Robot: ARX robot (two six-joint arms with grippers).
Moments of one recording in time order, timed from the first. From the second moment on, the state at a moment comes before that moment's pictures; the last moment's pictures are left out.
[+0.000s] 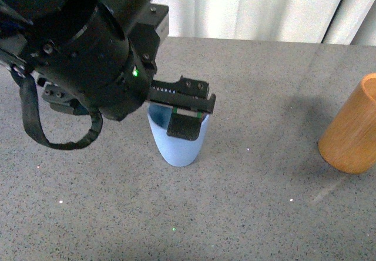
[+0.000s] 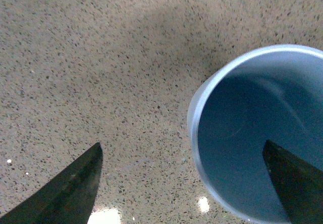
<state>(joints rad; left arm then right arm) -0.52 1.84 1.03 -0.21 -0.20 -0.24 0.00 0.00 0.02 0.00 0.00 0.00</state>
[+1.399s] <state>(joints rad) -0.10 0.97 0.13 0.83 -0.10 -0.01 0.00 0.00 0.02 0.00 0.00 0.00</state>
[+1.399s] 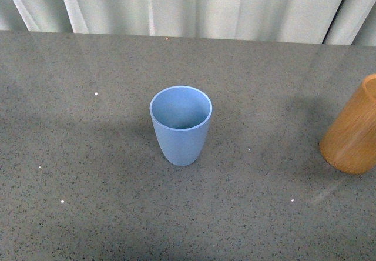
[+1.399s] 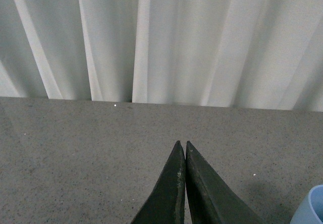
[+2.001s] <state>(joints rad) 0.00 0.59 0.02 0.58 0.00 -0.01 0.00 0.00 0.02 0.00 0.00 0.00</state>
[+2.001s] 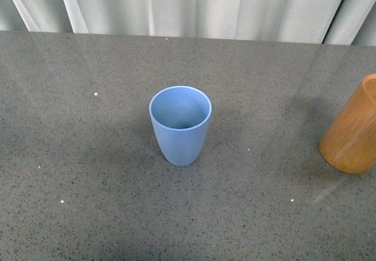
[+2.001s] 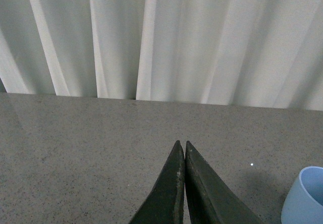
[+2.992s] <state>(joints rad) 0.00 0.19 0.02 0.19 0.00 -0.01 0.00 0.00 0.02 0.00 0.00 0.00</state>
